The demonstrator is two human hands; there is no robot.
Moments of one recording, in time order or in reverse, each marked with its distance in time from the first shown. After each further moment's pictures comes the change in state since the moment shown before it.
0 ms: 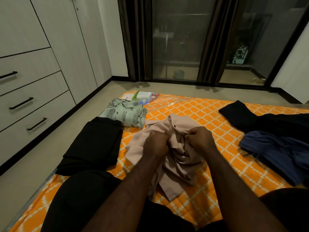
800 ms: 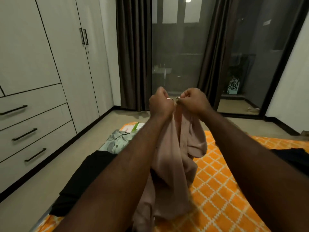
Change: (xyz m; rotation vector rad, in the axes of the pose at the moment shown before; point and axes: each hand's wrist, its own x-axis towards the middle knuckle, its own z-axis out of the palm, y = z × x) left_hand 0.132 0.108 -0.201 -0.490 0.530 -0.054; right_hand 0.082 -0.183 -0.157 0.169 0.201 -0.335
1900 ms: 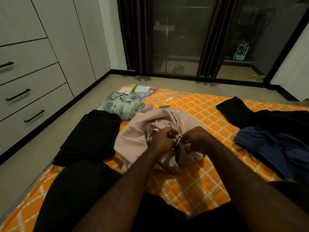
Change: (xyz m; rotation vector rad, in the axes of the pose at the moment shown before) left_hand -0.206 -0.146 0.046 -0.230 -0.599 -0.405; right_hand -0.171 0.139 0.084 0.236 -0.508 0.847
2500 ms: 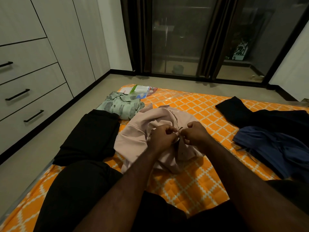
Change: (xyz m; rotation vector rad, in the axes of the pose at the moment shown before) left_hand 0.004 -0.002 0.000 0.031 0.135 0.118; right_hand 0.000 -0.002 0.004 0.124 0.086 -0.268
